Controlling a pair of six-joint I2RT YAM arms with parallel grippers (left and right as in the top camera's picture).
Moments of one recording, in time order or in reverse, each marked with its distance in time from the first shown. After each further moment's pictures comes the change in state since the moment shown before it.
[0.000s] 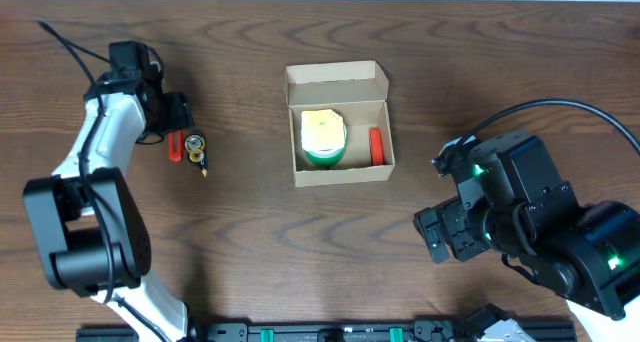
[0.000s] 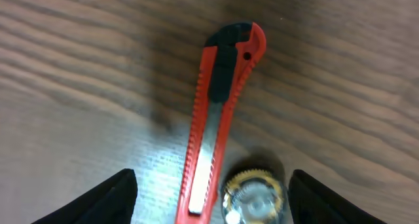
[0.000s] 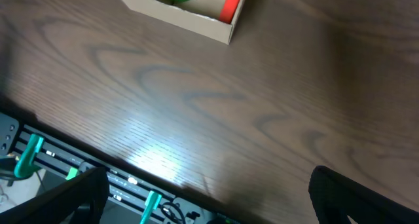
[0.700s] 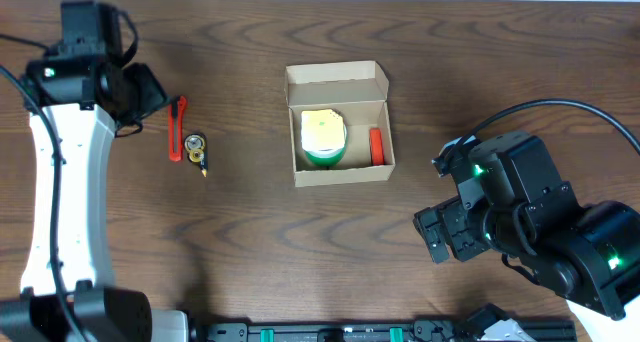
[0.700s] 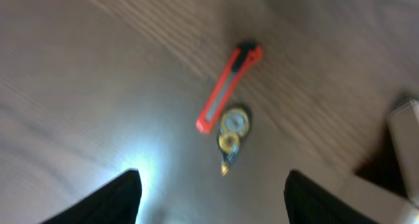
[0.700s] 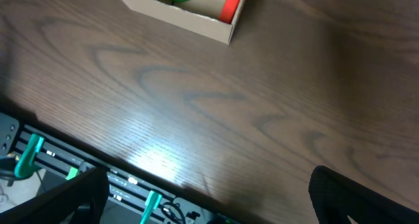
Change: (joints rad) left arm -0.022 -0.312 0.233 -0.473 -0.103 -0.325; right arm 0.000 0.000 0.001 0.000 0.000 0.000
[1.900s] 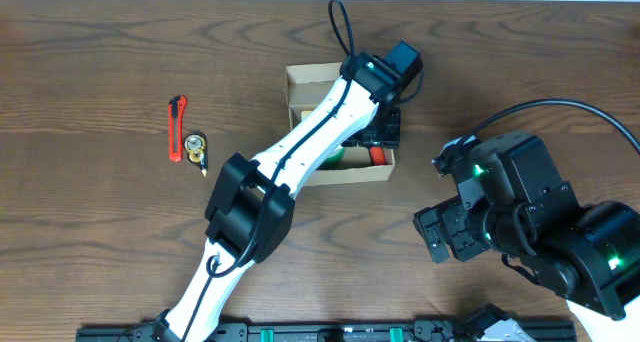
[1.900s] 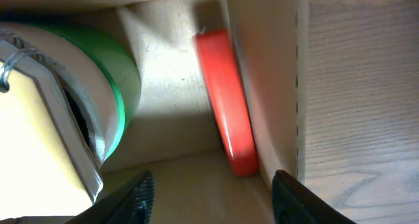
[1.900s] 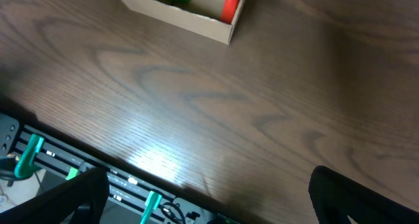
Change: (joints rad) left arm -0.859 0.725 0.632 -0.168 0.183 -0.194; right arm 0.000 0.000 0.000 0.000 0.000 0.000
